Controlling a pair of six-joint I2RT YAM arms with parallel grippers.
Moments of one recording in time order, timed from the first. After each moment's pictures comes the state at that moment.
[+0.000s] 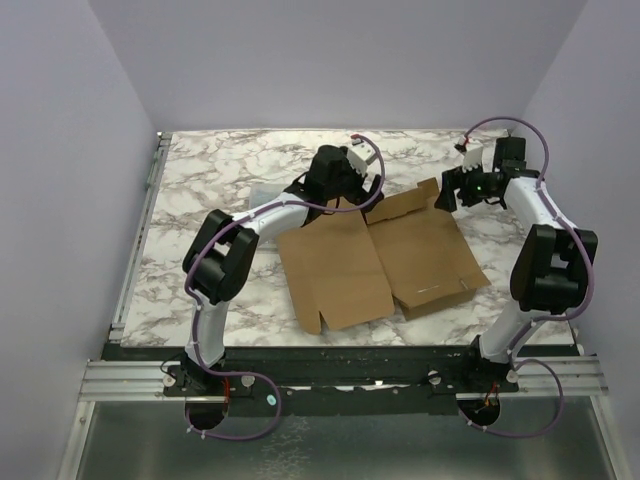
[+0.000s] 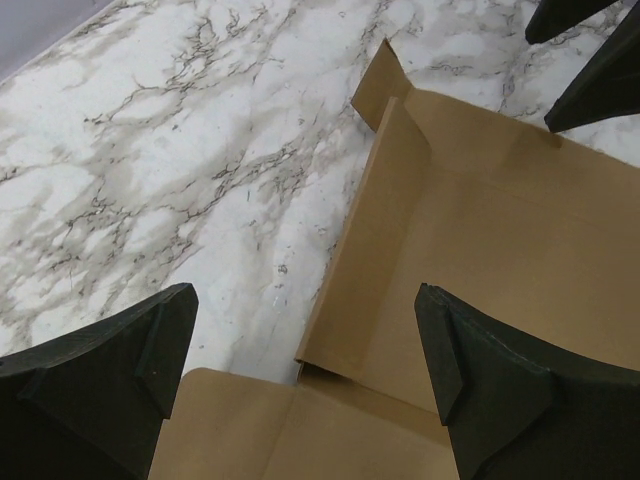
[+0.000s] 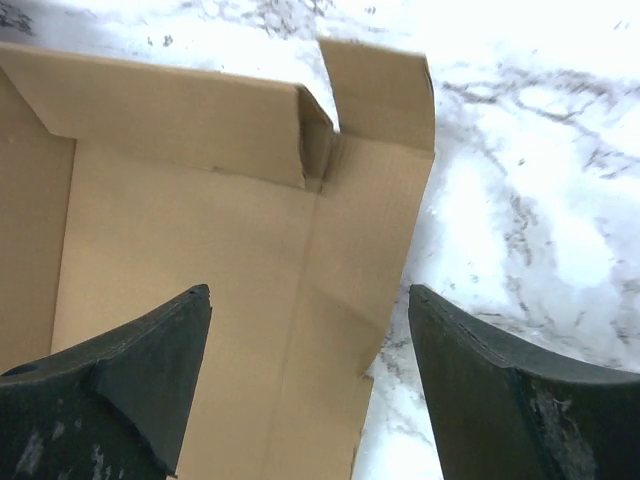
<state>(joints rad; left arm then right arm) -0.62 2.02 1.48 0.23 0.32 0.04 -0.15 1.78 1.35 -0.55 -0.57 -0.43</state>
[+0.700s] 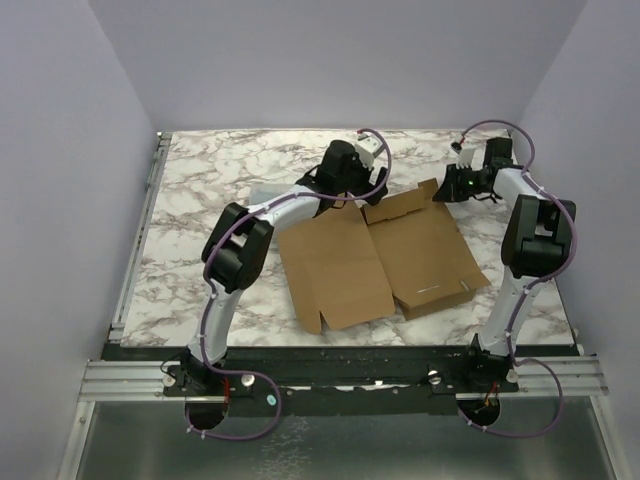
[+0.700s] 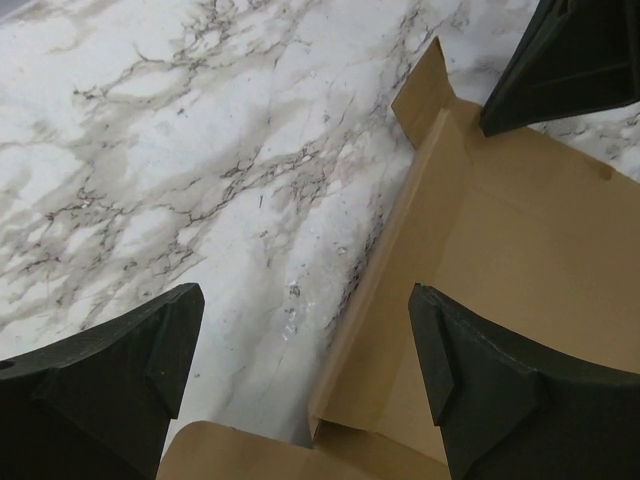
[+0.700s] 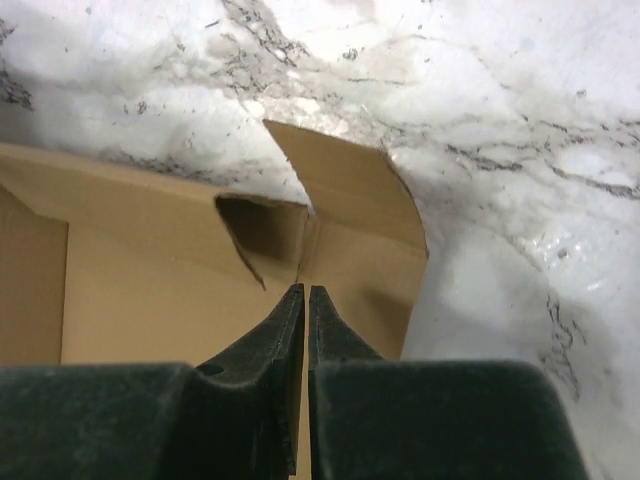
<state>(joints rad) -0.62 2.16 1.68 0.12 0.26 -0.04 -0.16 2.05 1.50 -0.47 -0.70 -0.32</state>
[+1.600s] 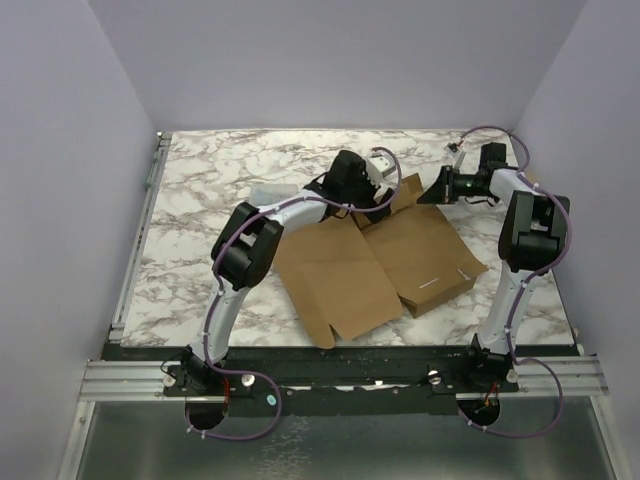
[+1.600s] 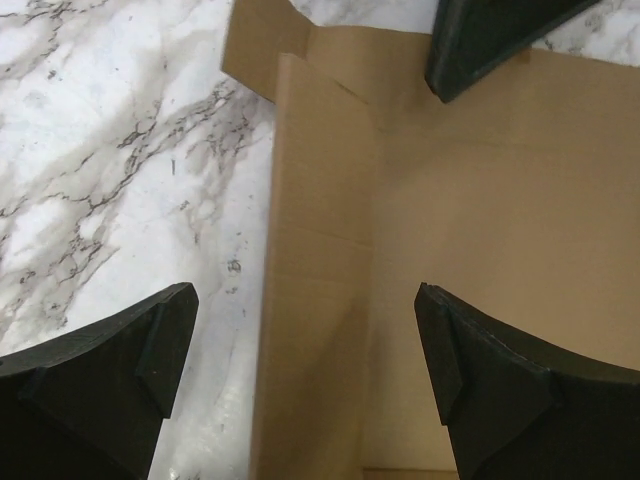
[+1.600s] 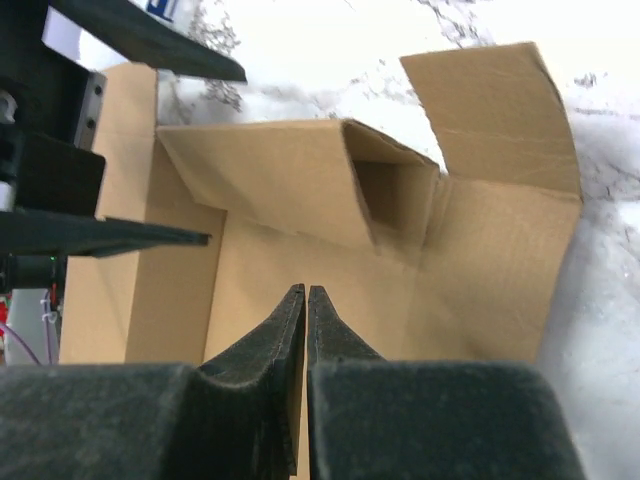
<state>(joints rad) -0.64 2.27 1.73 0.06 0.40 0.09 -0.16 2.15 1.54 -0.52 -1.09 -0.26</state>
